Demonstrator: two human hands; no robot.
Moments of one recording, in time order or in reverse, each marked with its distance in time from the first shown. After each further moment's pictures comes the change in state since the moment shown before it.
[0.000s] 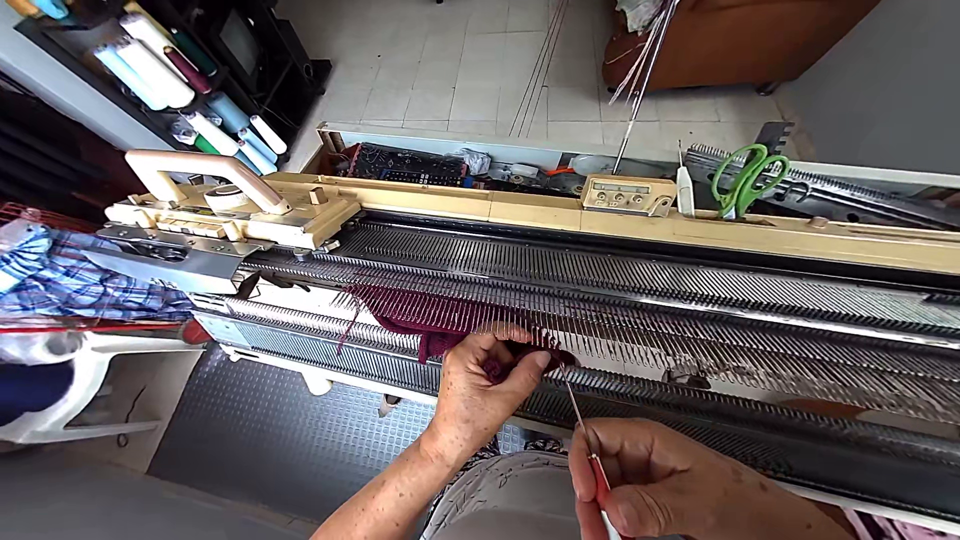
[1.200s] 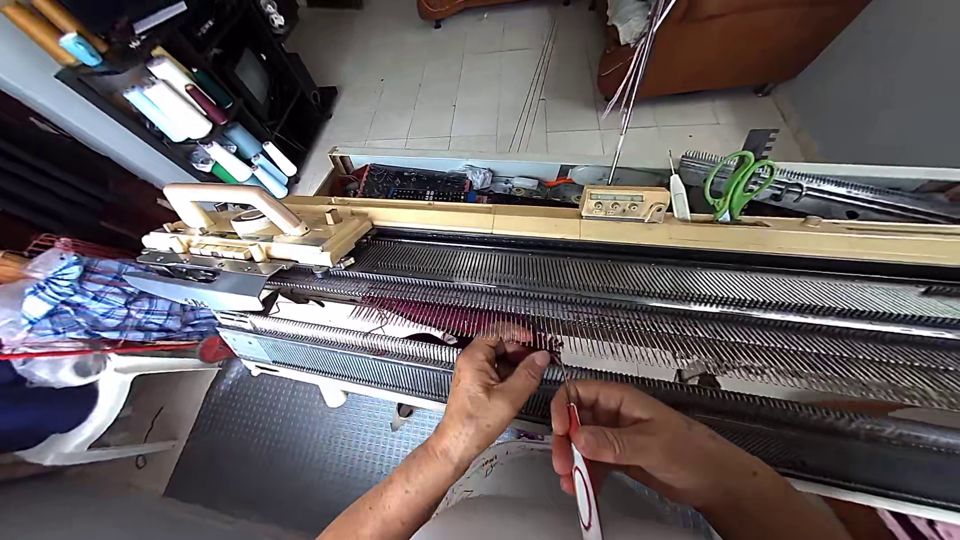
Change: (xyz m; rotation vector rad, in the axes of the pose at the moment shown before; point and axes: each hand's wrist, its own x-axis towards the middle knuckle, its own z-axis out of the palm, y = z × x) left_hand 0.014 0.004 -0.012 -0.126 -0.078 -0.227; right_hand 0.044 0.013 -0.026 0.024 0.137 -0.015
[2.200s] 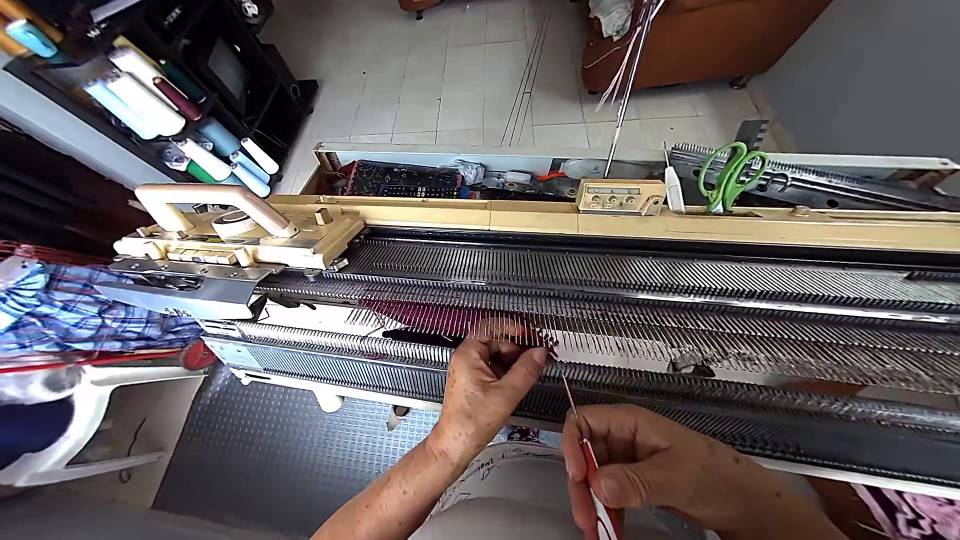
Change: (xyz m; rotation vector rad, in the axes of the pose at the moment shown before) left_hand -0.002 0.001 -0.003 -0.006 0.019 0.003; right_hand -0.024 -0.008 0.028 -0.012 -0.044 -0.015
